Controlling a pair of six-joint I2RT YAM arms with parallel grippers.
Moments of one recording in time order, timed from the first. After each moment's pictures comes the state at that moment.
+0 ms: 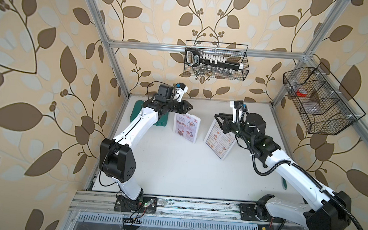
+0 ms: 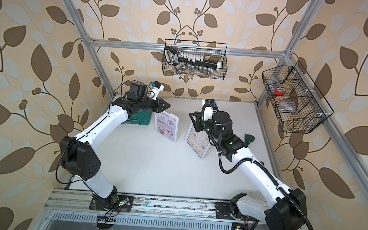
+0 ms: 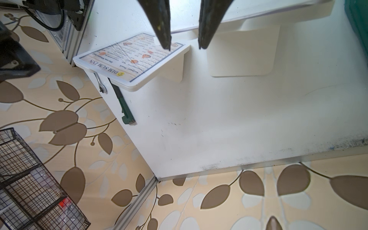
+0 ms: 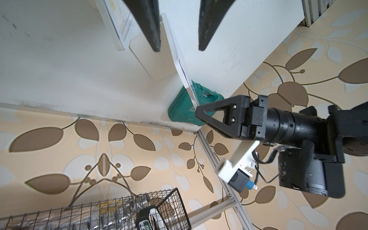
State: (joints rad) left arm -0.30 1.65 1.55 -0.50 0.54 -0.20; right arm 0.50 1.20 1.00 0.01 -0.15 0.35
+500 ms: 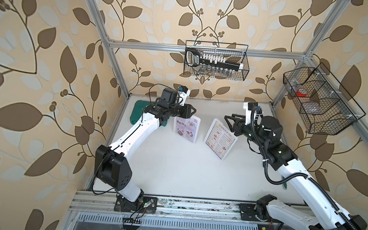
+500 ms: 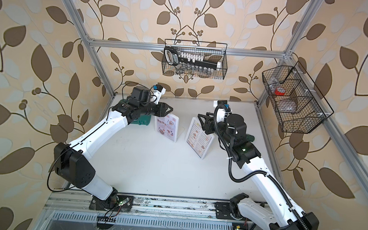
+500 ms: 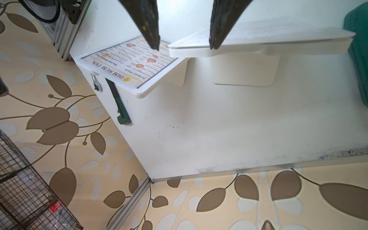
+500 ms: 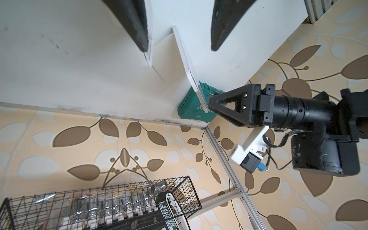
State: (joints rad) left arm -0.39 1.57 1.49 -0.50 0.39 -0.26; right arm 0.39 1.03 0.99 -0.15 -0.19 0.33
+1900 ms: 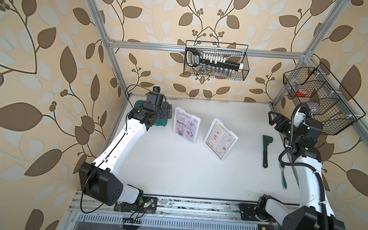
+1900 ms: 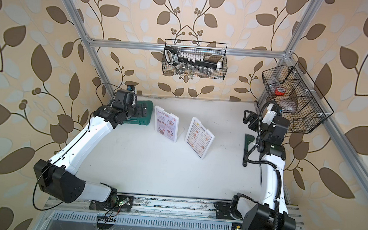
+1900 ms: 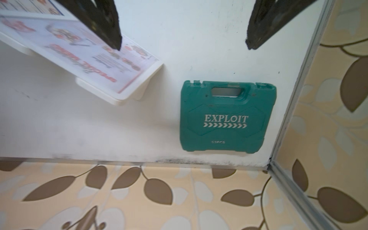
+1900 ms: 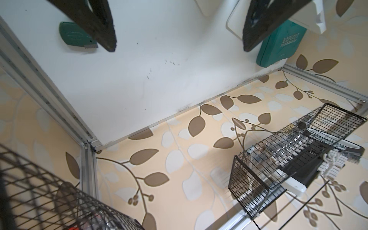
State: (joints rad) left arm -0.23 1.39 1.36 -0.68 -0.25 -0.25; right arm -0.38 1.06 0.90 -0.12 -0.39 0.39
